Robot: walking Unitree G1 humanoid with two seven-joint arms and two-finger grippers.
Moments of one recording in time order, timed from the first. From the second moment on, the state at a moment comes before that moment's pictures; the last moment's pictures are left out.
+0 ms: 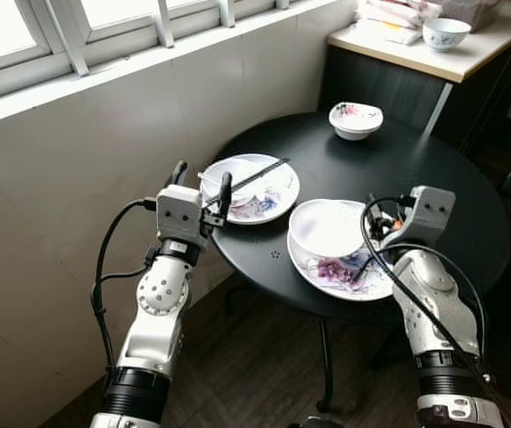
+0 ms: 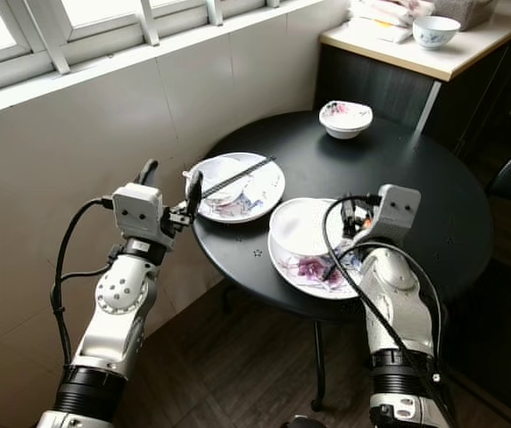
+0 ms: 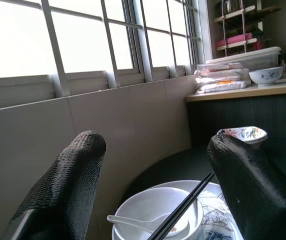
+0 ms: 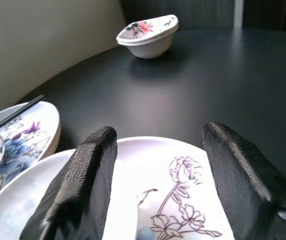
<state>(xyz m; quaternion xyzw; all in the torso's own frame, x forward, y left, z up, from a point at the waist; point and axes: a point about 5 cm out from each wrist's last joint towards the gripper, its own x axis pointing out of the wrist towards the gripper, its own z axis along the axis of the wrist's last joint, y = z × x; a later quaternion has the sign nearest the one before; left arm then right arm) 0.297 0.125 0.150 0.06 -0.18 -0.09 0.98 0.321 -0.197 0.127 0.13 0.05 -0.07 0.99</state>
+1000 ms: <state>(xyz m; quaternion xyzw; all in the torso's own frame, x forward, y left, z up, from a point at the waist) 0.298 0.125 0.147 0.06 -0.17 -0.09 0.98 0.316 -0.183 0.091 0.23 0.21 0.00 0.95</state>
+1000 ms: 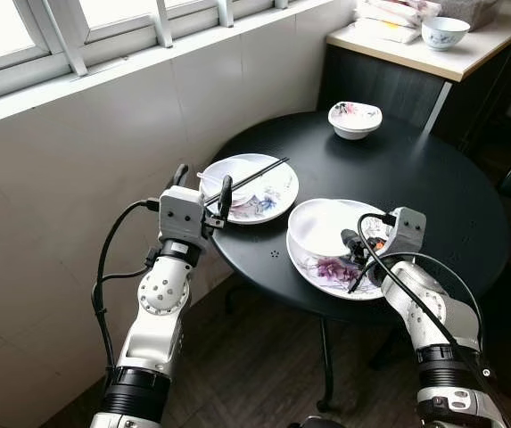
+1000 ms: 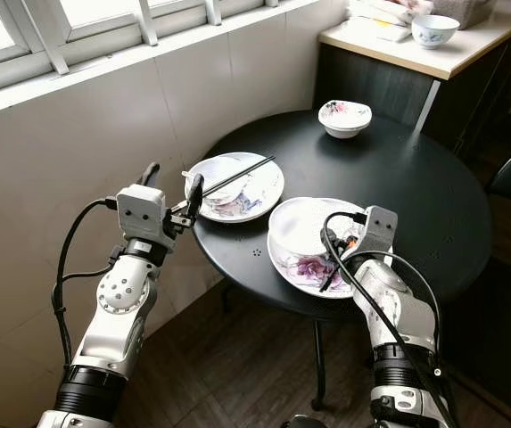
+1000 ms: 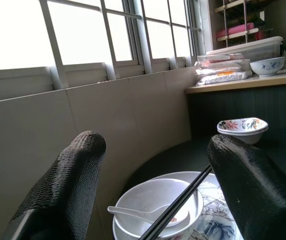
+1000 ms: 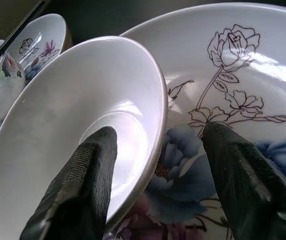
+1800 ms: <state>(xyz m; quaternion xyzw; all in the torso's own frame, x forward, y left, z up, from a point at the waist) 0.299 0.126 0.140 0.07 -0.14 -0.09 0.98 0.320 -0.181 0.097 0.29 0.21 0.00 0.93</state>
